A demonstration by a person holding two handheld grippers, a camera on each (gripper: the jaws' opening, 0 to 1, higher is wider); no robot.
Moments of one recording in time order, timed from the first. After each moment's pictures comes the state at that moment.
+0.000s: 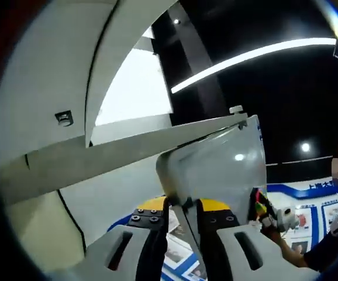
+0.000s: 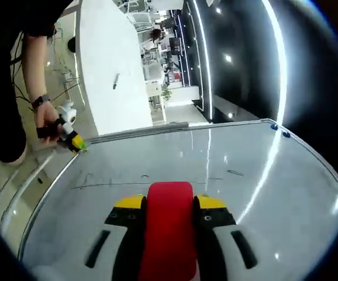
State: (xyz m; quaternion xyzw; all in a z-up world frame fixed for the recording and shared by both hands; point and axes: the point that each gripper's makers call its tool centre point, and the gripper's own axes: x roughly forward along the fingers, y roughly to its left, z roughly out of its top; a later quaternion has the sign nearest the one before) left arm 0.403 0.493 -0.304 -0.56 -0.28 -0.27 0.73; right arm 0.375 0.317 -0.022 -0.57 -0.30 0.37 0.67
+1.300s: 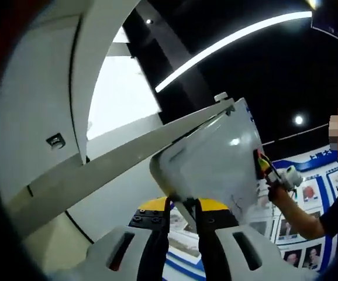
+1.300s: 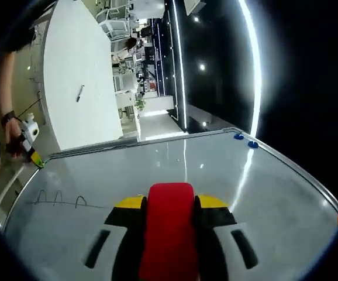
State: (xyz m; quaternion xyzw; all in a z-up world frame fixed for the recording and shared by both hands) left arm 0.403 0.496 -0.309 -0.47 -0.31 -0.27 0.78; right arm 0.376 0.346 0.022 -0.52 -0.36 0.35 0.69
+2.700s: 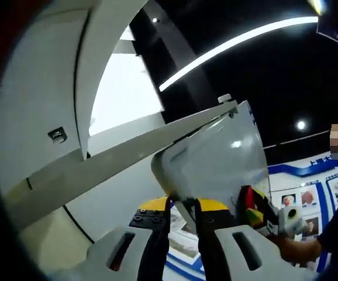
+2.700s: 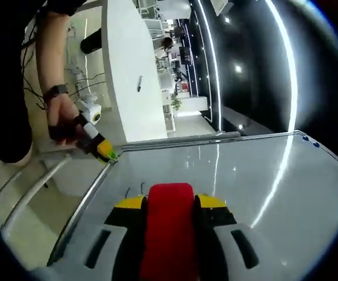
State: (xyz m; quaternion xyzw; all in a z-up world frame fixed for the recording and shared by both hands) left arm 0.402 0.492 -0.308 -0.49 -0.30 -0.27 0.77; right arm 0.377 0.362 -0.194 -0.59 -0.31 0.41 0.62
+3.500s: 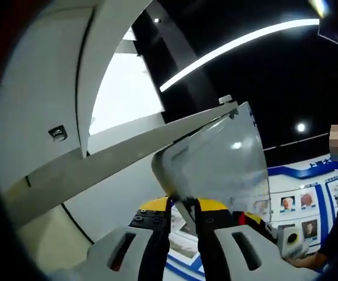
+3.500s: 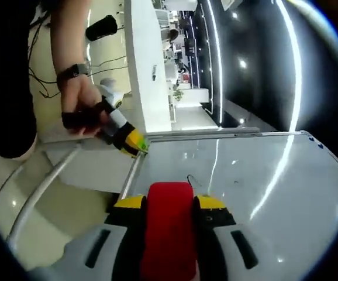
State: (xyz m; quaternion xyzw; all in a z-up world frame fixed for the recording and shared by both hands) left arm 0.403 0.493 -0.309 -0.49 -0.30 -0.27 0.77; right arm 0.369 0.361 -0.242 -0.61 -0.29 0.38 0.63
